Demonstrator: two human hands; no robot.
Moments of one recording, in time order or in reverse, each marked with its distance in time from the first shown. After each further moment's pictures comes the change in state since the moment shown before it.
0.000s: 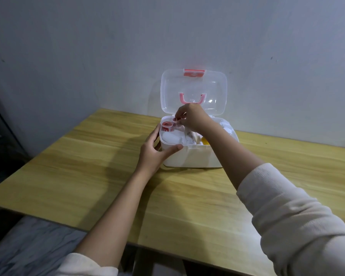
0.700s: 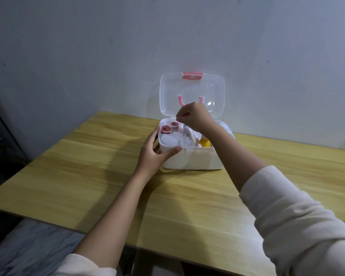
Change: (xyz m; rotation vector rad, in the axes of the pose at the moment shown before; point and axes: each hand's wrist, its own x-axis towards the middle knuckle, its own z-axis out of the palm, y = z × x) left_hand 0.000 -0.001 -0.001 0.022 -0.031 -0.012; right_hand 0.000 0.007 -0.007 0.084 0.107 0.007
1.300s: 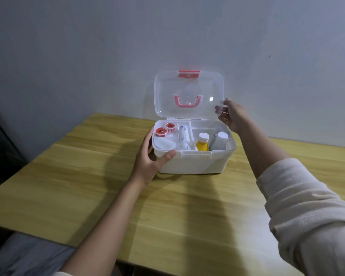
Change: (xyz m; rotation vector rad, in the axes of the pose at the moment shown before) left_hand 0.007 -0.013 0.002 -0.006 -0.012 0.033; right_hand 0.018 0.105 -0.038 0.990 0.227 0.710
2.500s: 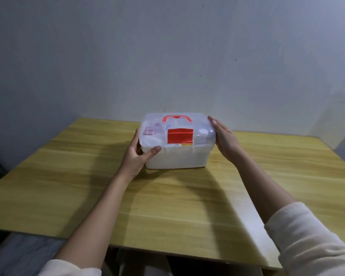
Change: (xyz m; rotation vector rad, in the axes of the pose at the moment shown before) left_hand 0.002 0.003 0.004 -0.055 -0.133 -0.008; right_hand -0.094 0.052 -0.053 -0.097 -0.129 -0.234
